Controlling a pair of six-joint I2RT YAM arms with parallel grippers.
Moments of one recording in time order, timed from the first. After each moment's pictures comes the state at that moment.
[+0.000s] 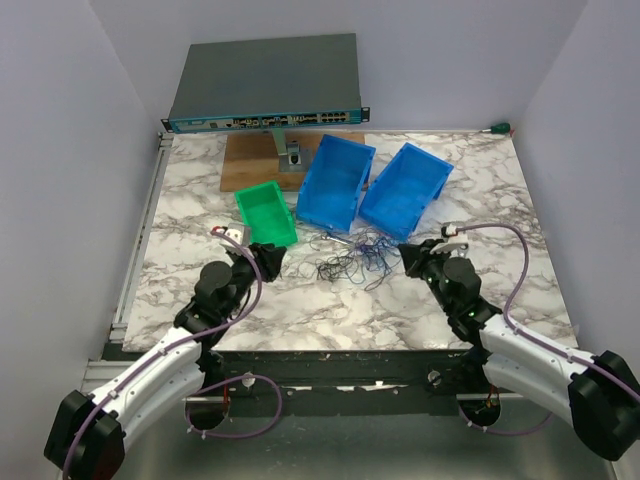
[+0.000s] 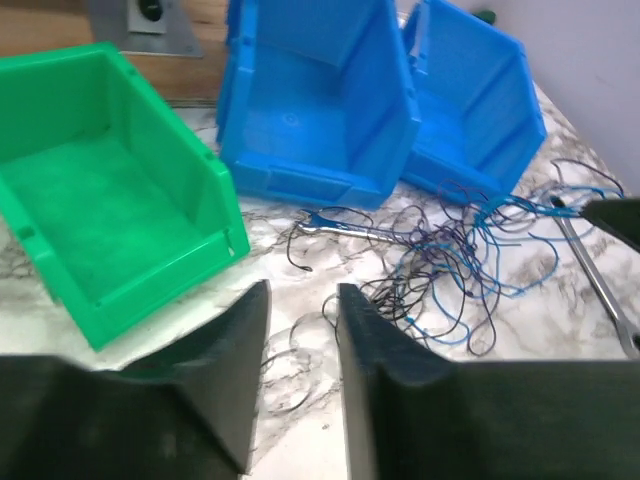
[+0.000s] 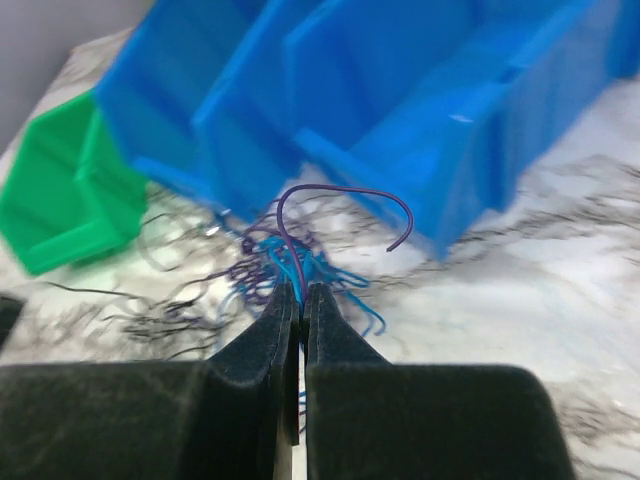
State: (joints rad) left arm -0.55 0.68 0.23 0.37 -0.09 -0.39; right arm 0.59 0.89 0.21 0.52 0.33 0.42
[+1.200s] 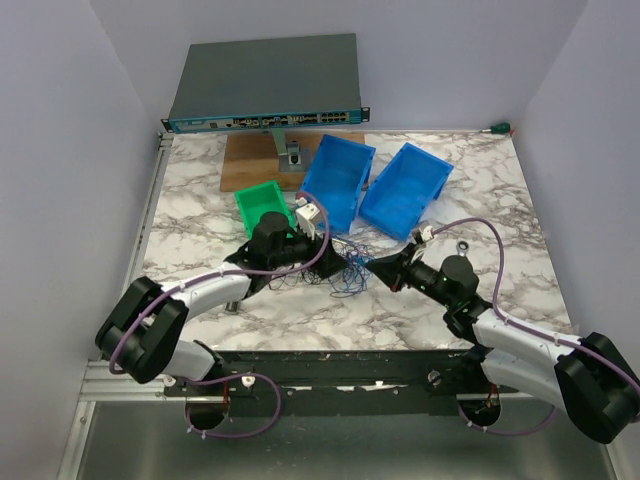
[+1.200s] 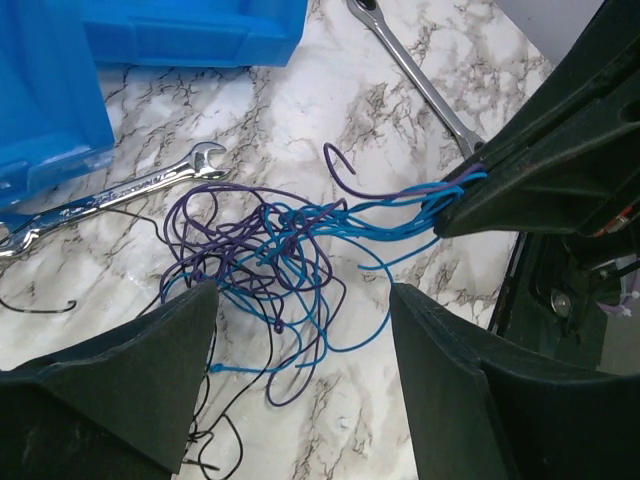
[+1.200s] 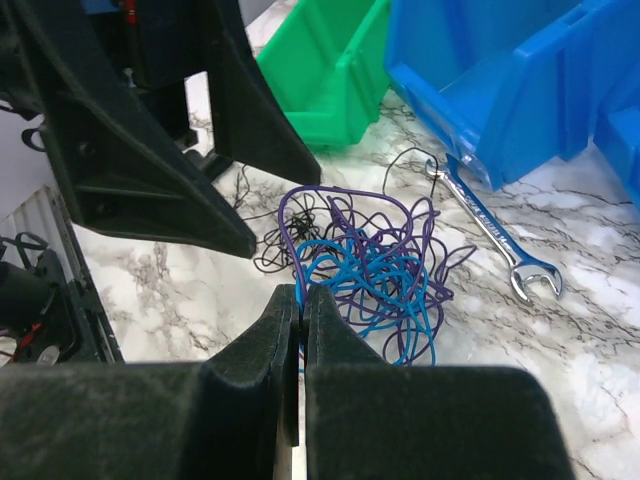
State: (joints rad) left arm -0.61 1.37 0.60 0.44 0.53 -0.32; right arm 0.59 1.01 0.21 0.73 -0.32 0.36
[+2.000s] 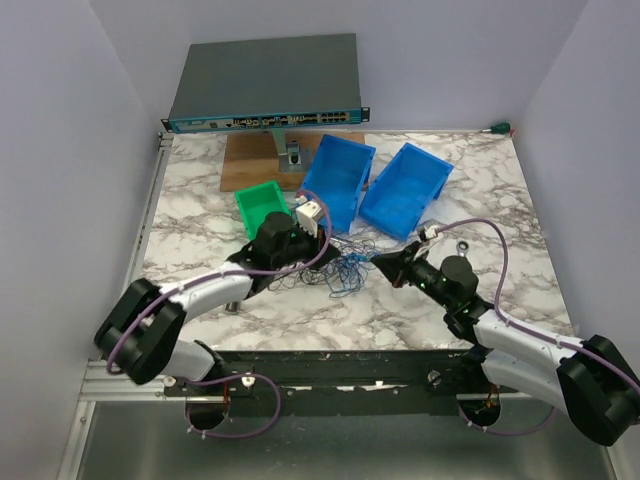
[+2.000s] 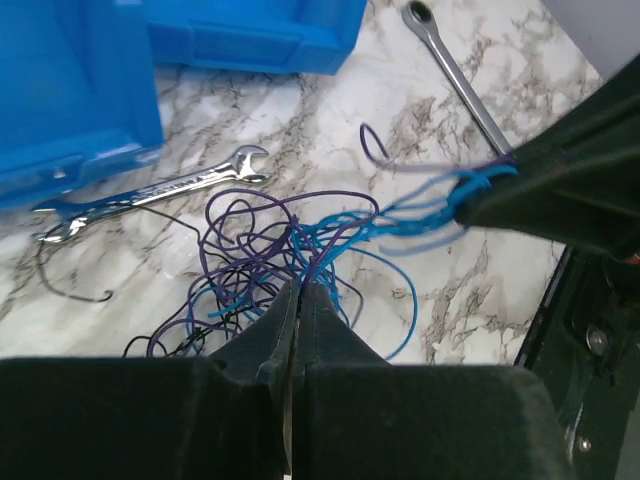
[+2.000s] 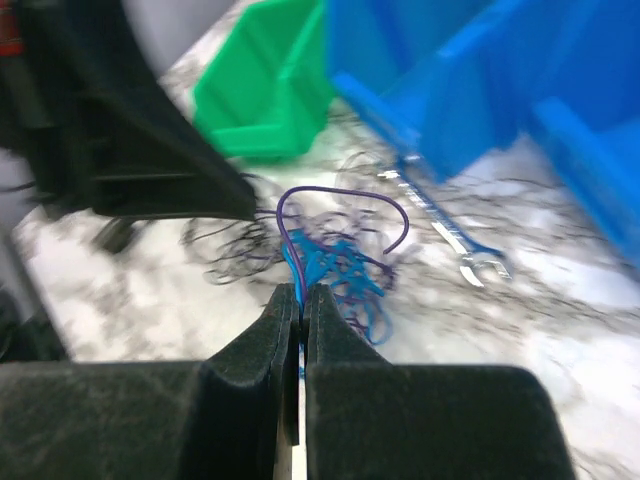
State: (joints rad) left arm -0.66 1.46 0.71 0.35 0.42 -0.32; right arm 0.59 1.00 0.21 0.71 -0.24 0.36
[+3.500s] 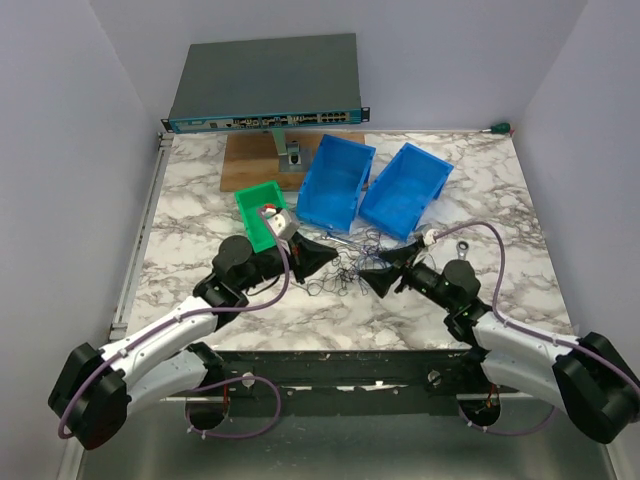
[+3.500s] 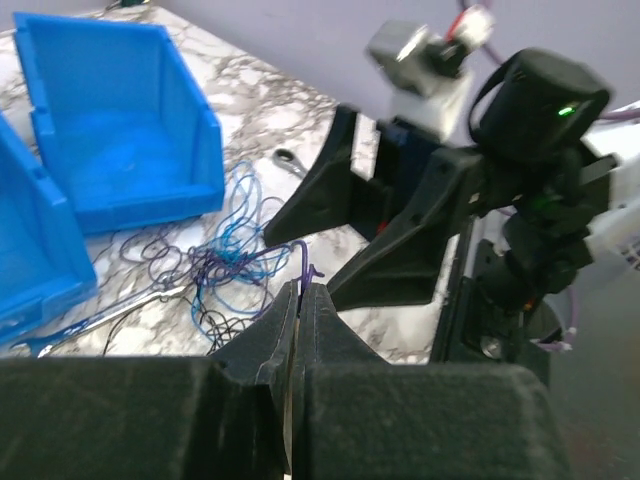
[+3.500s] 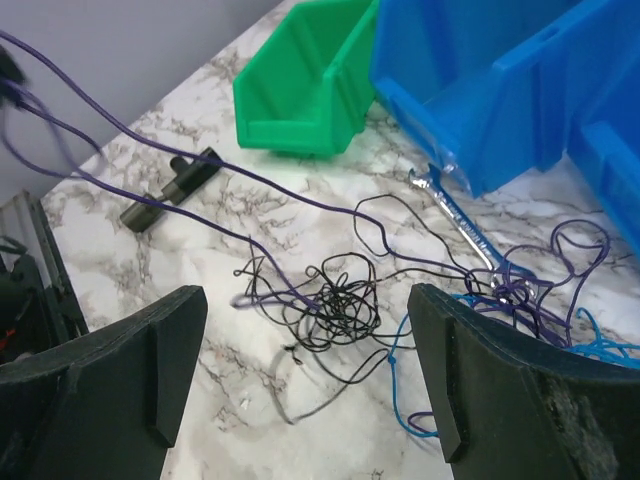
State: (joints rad) left arm -0.68 0.97 0.46 0.56 0.47 -0.33; right arm 0.58 0.97 0.17 0.79 -0.28 0.32
